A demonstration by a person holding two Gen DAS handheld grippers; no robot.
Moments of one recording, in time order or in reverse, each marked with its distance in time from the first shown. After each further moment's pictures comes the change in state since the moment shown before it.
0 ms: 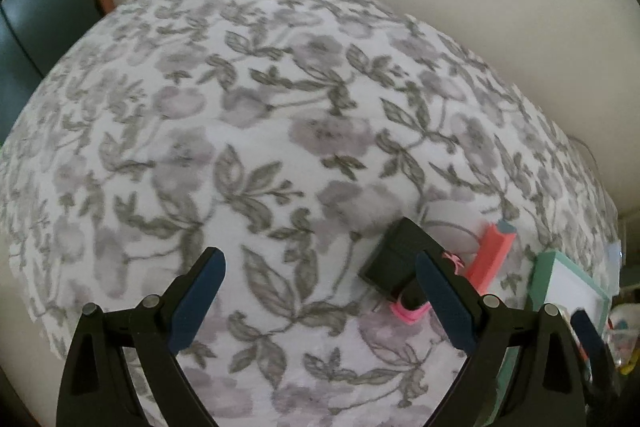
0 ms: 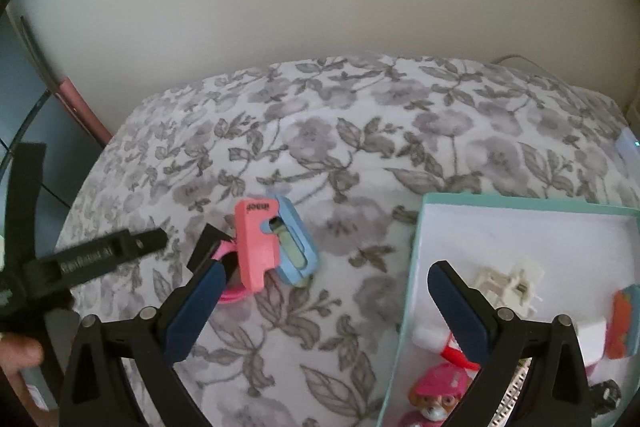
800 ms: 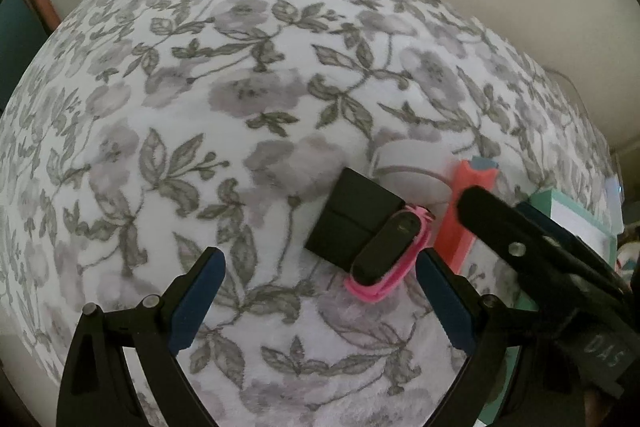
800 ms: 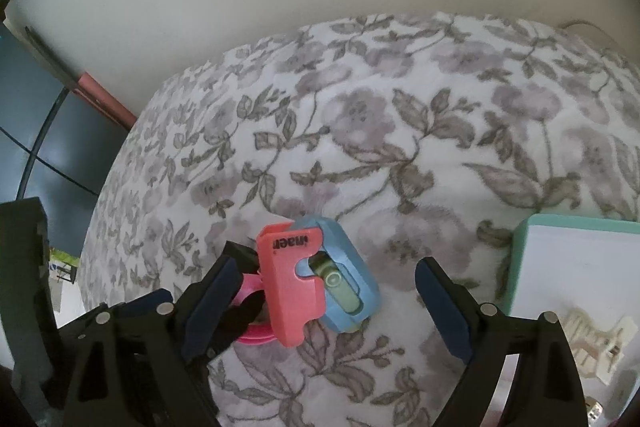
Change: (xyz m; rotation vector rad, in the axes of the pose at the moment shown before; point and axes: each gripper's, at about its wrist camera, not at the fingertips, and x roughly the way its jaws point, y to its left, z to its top) left arm 0.028 -0.039 -0.017 0.177 0.098 -0.040; right arm 0.069 0.017 0.020 0.006 0.135 0.151
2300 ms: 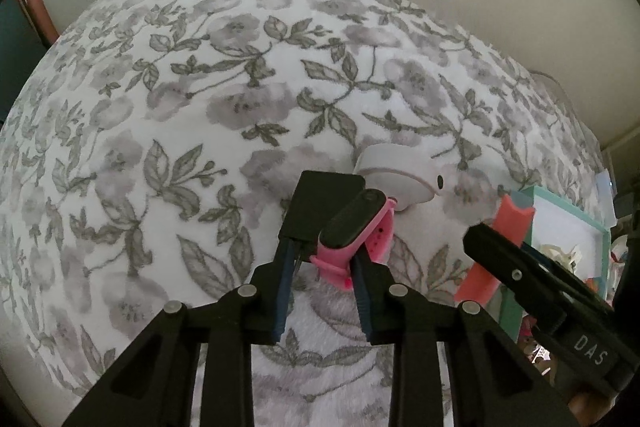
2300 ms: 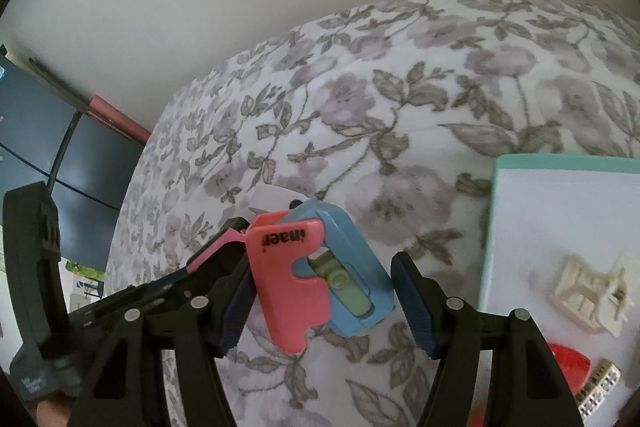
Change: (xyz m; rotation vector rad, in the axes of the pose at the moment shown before) left arm -0.026 0.002 -0.005 0.014 -0.047 -0.022; right arm -0.033 -0.026 -0.025 0.115 -0.021 0.091
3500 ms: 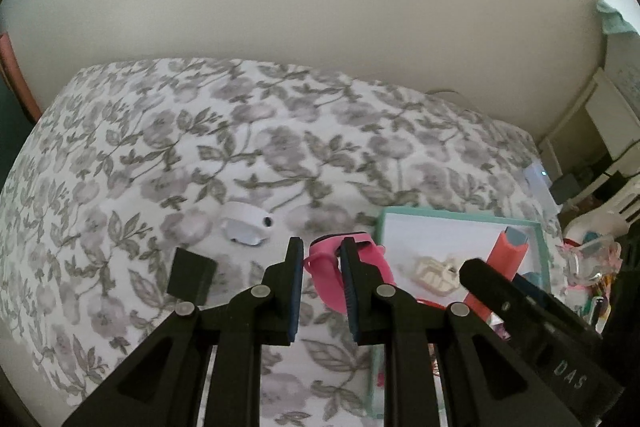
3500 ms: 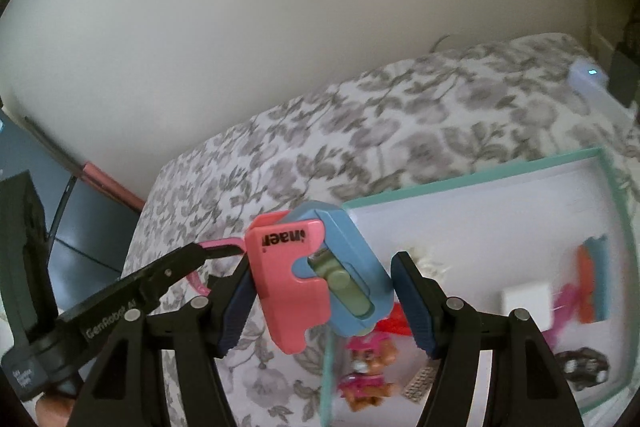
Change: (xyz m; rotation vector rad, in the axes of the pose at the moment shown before) left arm -0.080 -0.125 -0.013 0.160 -0.188 -0.072; right arm -0.145 -0.063 -0.015 0.123 -0.230 -0.075
